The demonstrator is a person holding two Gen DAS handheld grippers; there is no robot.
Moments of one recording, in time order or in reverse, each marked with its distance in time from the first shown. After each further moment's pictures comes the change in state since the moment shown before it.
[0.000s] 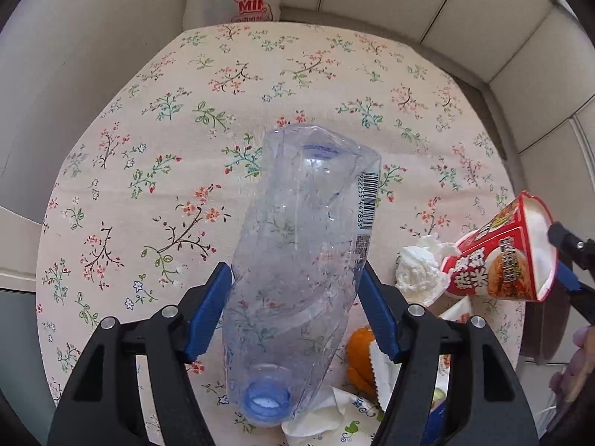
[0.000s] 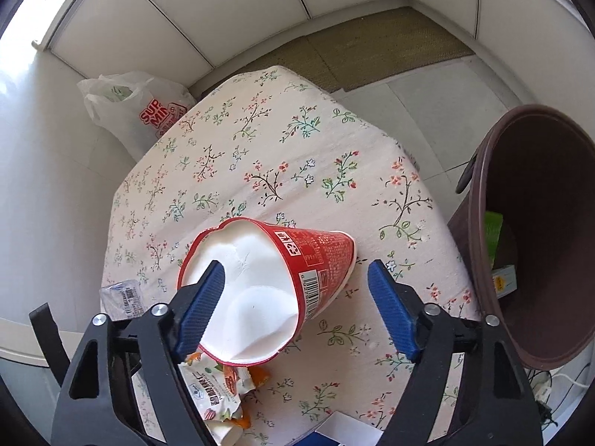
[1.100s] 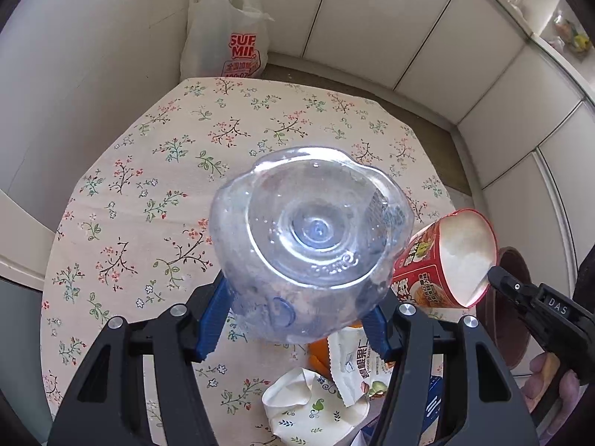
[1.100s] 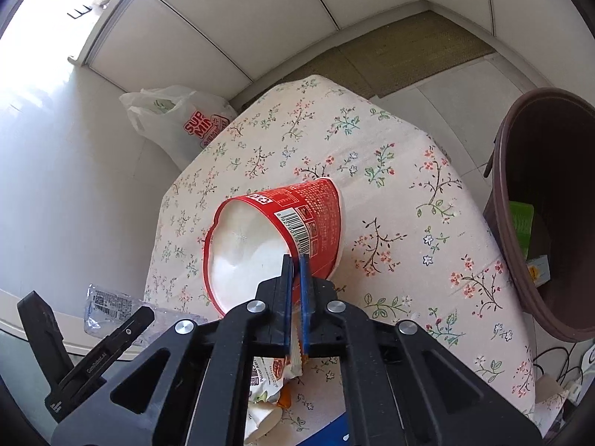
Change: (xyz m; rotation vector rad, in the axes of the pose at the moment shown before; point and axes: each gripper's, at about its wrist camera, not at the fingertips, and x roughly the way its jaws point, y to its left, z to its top) left arm -0.067 0.000 -0.004 -0.031 -0.155 -0.100; right arm -0.036 0.007 -0.024 -0.029 -0.086 0.172
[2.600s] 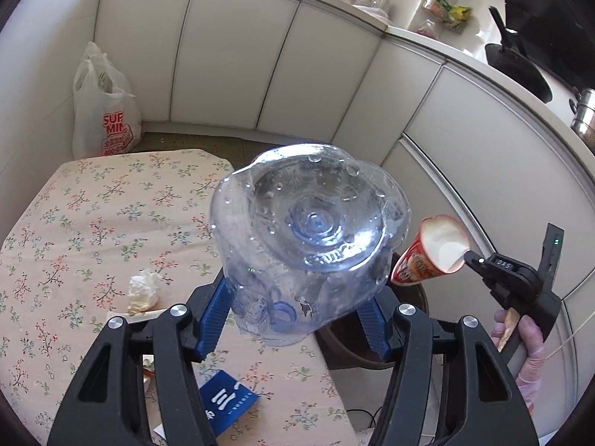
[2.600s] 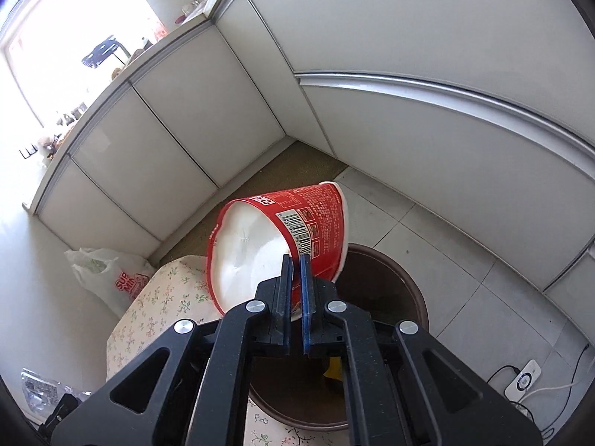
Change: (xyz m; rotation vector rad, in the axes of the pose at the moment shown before) left arm -0.082 -0.227 -0.066 0.244 -0.212 -0.284; right arm -0.212 -0.210 0.037 0.253 -0.491 -0.281
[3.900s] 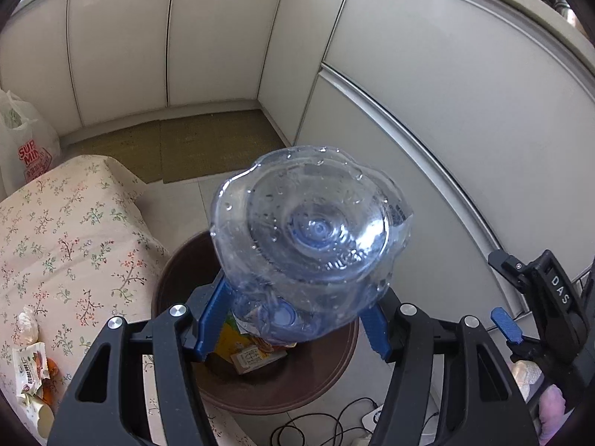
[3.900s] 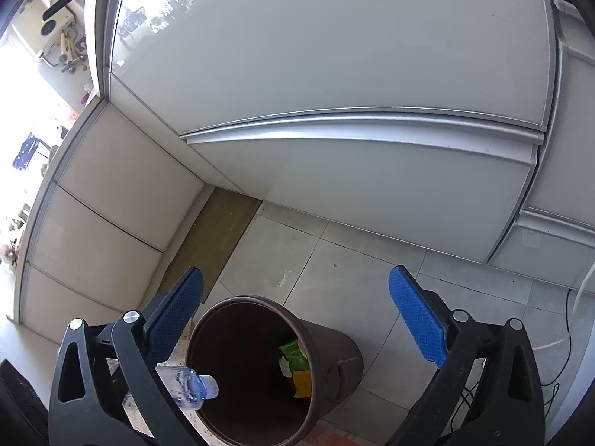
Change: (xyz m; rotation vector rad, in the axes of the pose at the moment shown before) left arm 0.148 -0.184 -0.002 0.195 0.196 -0.074; right arm -0.038 -0.117 0.020 0.327 -0.096 -0.154
